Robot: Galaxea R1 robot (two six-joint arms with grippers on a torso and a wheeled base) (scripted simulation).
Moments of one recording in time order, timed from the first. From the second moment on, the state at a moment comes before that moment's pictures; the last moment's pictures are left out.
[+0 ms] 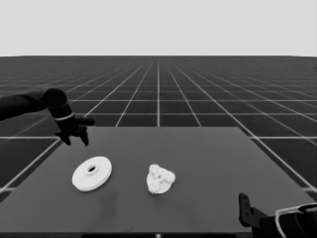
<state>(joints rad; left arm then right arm) -0.28 2.26 -1.55 -0.06 1.63 -0.69 -0.35 1.76 -0.39 -0.70 -1.18 0.32</state>
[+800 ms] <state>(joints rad) 0.11 2.34 -1.71 0.17 1.33 -0.65 -0.35 1.76 -0.39 -0.70 -1.18 0.32</state>
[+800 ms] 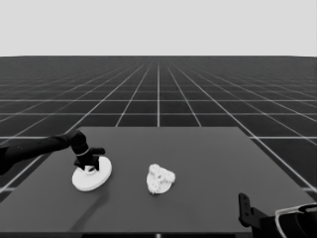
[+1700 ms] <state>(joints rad) -0.25 2.77 -1.37 -0.08 1.58 -1.44 -0.35 1.76 -0.39 -0.70 -1.18 0.32</state>
